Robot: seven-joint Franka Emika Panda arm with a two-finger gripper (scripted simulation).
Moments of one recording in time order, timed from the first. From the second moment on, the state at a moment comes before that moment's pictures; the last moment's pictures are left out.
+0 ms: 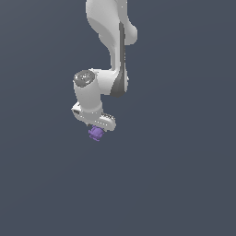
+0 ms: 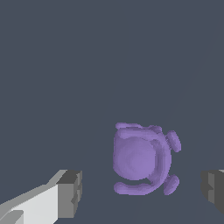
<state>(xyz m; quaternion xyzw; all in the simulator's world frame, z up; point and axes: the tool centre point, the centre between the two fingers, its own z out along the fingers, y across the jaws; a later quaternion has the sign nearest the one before) -0.040 -0.109 0.101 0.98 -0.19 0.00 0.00</state>
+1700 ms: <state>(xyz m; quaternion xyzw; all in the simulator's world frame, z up) -0.047 -0.121 0.041 0.98 -0.22 0.00 0.00</state>
